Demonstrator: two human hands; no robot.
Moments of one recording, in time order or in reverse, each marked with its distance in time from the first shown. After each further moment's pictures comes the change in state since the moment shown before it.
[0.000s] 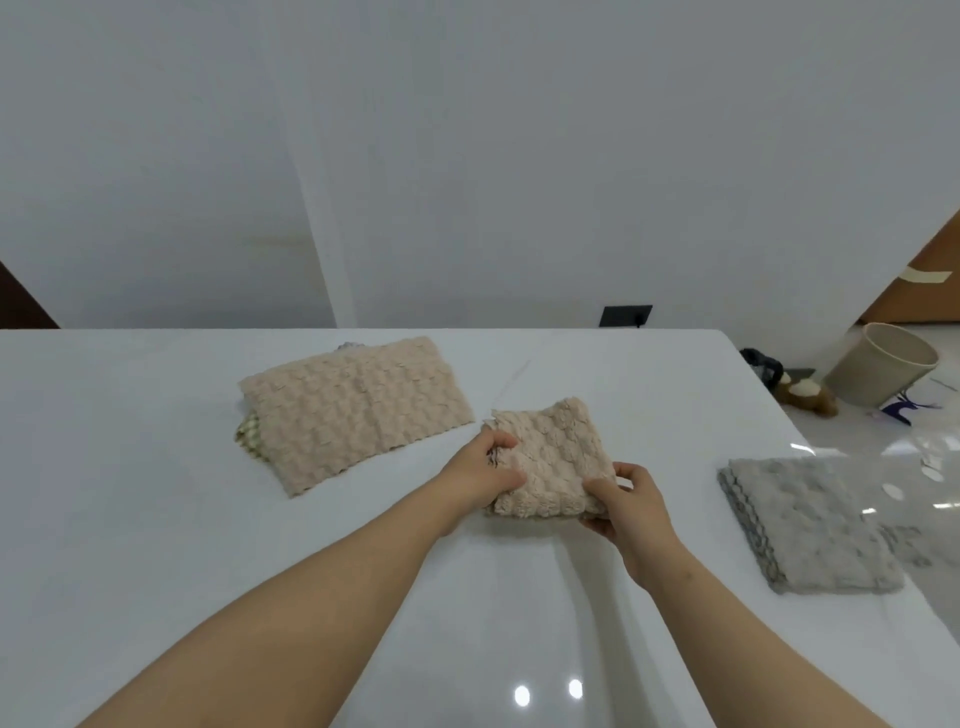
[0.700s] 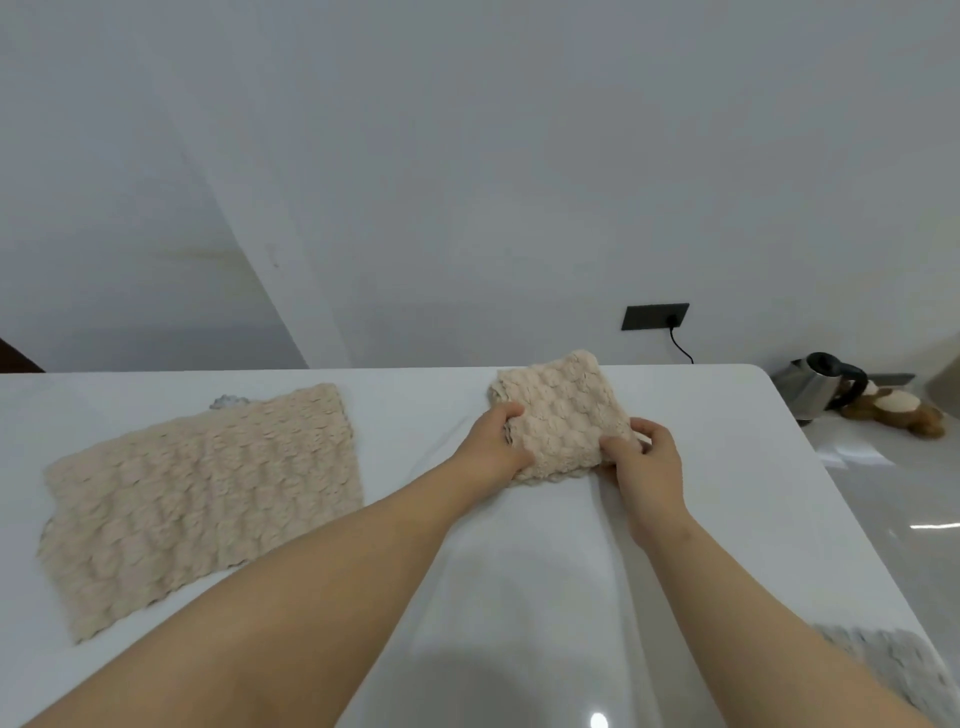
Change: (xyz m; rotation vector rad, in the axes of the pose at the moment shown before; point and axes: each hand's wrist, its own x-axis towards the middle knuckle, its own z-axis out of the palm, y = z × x) left_hand 0.216 0.071 0.073 0.090 0.108 -0.019; right_hand 0.242 -0.049 -0.058 0.010 0.068 -0.110
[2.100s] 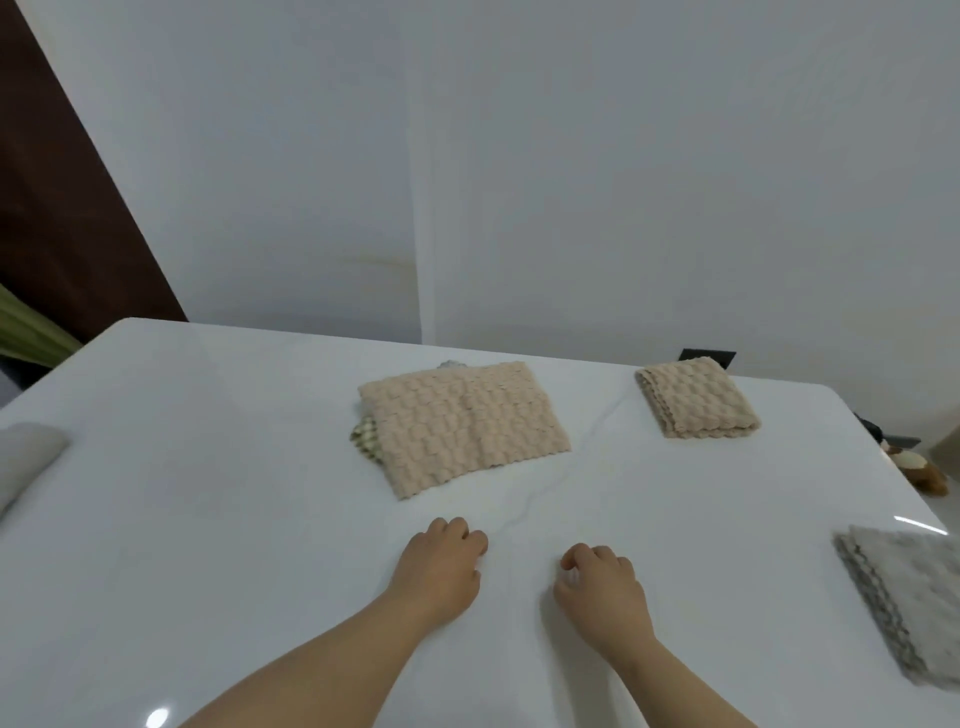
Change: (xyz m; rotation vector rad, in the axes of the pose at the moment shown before) left_hand -0.251 -0.200 -0.163 0.975 0.077 0.159; right_hand -0.298 0.077 0.140 -1.288 -0.315 -0.274
